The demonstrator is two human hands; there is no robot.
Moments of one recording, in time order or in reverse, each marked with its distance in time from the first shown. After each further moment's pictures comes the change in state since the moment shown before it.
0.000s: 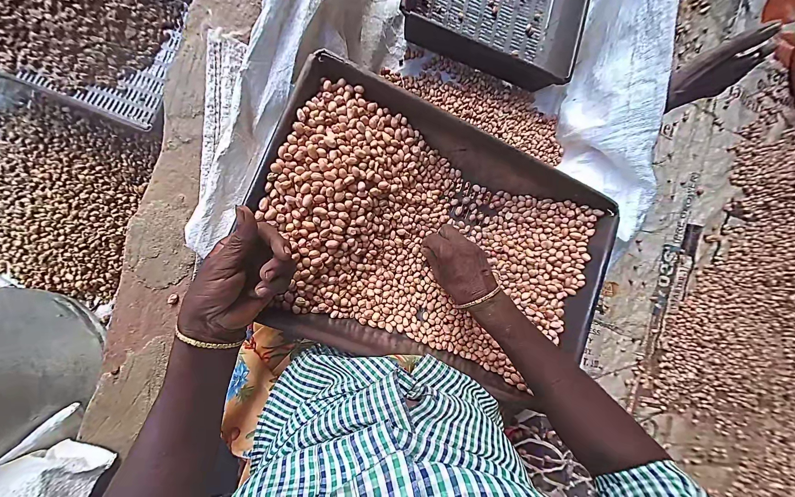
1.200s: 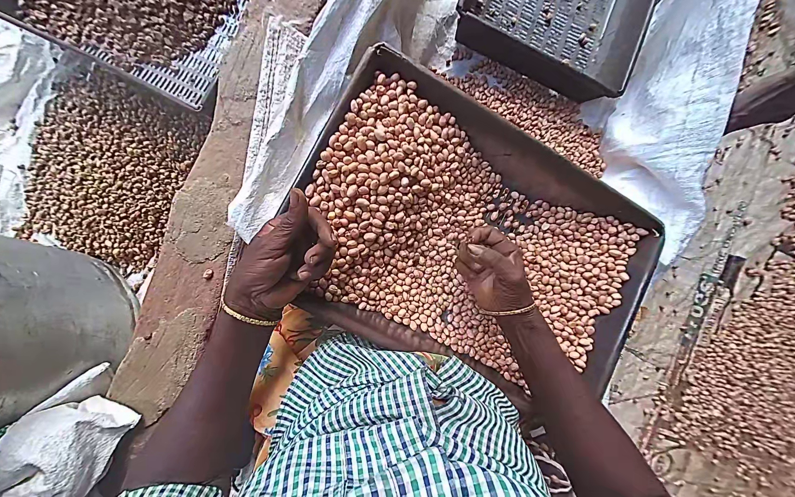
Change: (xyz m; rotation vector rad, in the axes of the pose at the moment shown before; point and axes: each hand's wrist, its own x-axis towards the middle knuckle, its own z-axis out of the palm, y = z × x) left_hand -0.002 0.000 -0.005 -0.009 -0.096 0.033; right_hand -0.004 -0.001 0.015 1.437 0.051 0.109
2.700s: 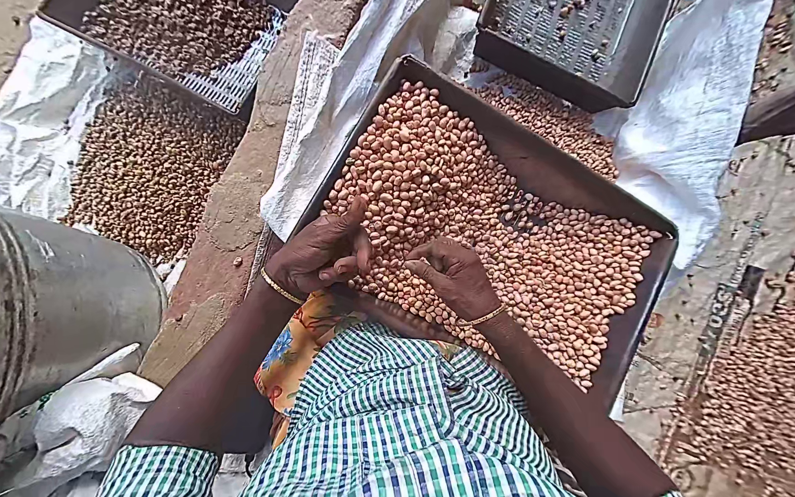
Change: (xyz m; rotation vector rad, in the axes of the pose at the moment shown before) left_hand 0.003 0.006 0.002 0.093 -0.220 -0.269; right_hand -0.008 -0.012 0.071 -0.833 -0.136 -0.183
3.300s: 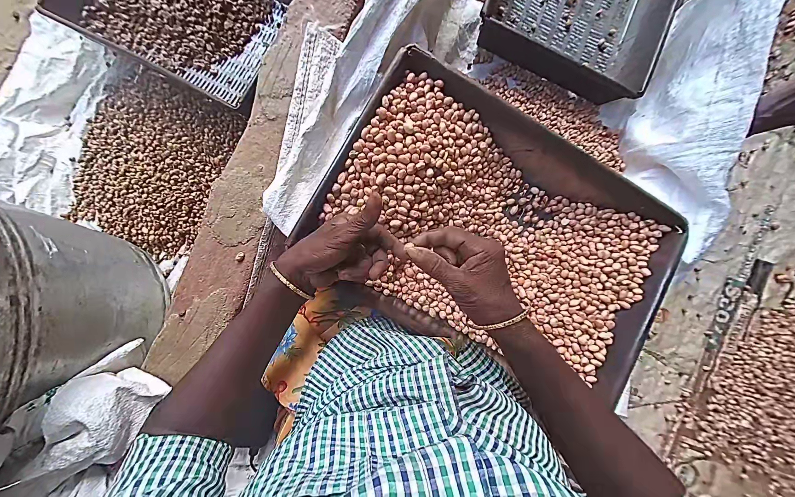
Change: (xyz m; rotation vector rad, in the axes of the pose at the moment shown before) left_hand 0.004 -0.002 0.005 0.135 0.028 -0.067; right_hand -0.004 -0.036 -0.009 0.309 0.081 0.068
